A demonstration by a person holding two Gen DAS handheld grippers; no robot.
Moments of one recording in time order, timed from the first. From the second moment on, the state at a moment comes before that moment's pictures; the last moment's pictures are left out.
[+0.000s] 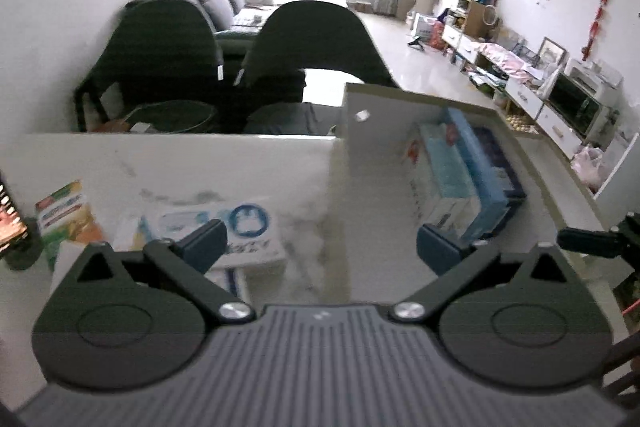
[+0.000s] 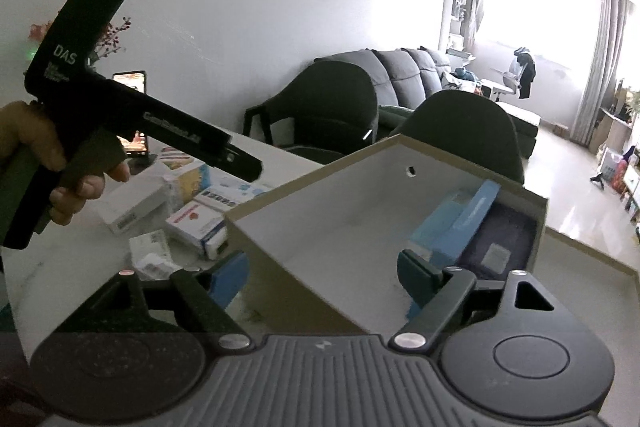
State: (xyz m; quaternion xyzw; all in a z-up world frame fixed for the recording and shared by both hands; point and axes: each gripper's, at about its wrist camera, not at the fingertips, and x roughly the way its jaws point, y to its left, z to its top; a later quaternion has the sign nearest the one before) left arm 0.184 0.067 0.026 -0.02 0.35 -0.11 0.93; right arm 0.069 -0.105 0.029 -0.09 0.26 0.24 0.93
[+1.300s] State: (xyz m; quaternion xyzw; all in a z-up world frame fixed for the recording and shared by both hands) left arm 0.155 0.209 -0.063 0.02 0.40 0.02 0.92; right arm 0.050 -0.083 -0.020 -0.02 0.29 0.26 0.92
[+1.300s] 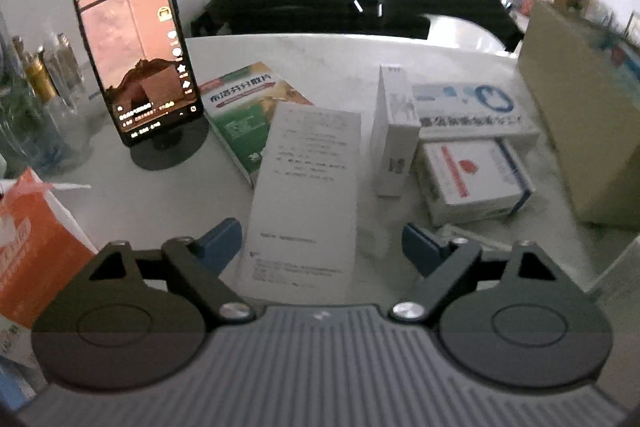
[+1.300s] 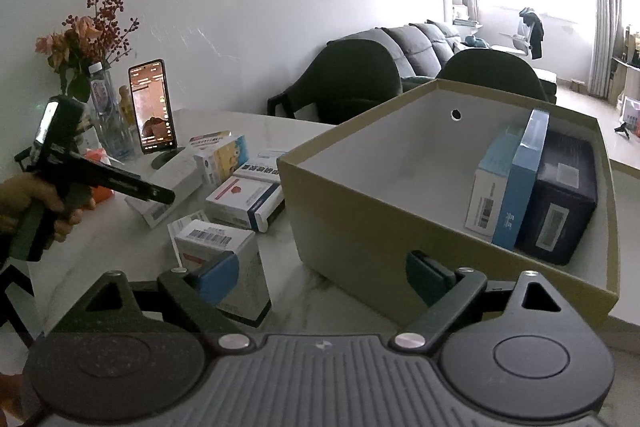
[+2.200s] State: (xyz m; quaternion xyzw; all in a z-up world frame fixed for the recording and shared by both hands) left arm 0.108 0.214 -0.035 -0.08 0.32 -0.05 0.94; right arm 0.068 -0.093 0.000 0.17 0.32 0.32 0.88
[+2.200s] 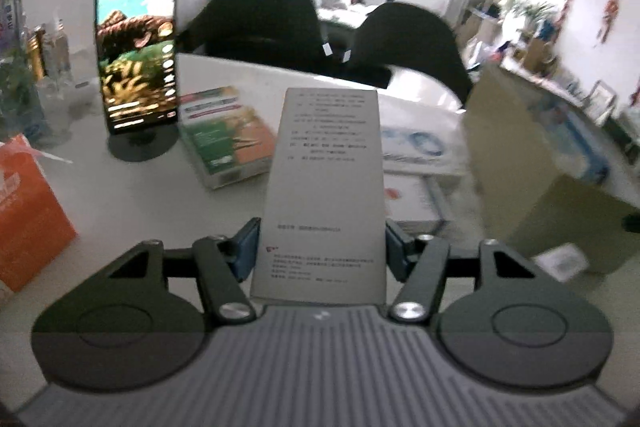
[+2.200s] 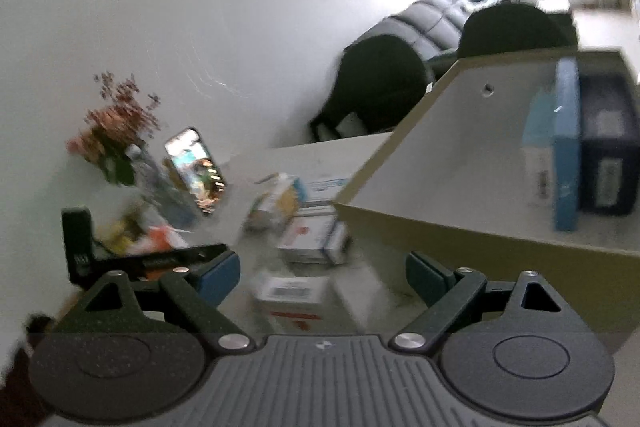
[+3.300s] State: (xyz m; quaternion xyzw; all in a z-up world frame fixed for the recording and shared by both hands) left arm 0.106 0.083 -0.022 -0.13 0.30 -0.27 0.91; right arm 0.102 -0.120 0.005 0.32 0.37 0.32 0.81
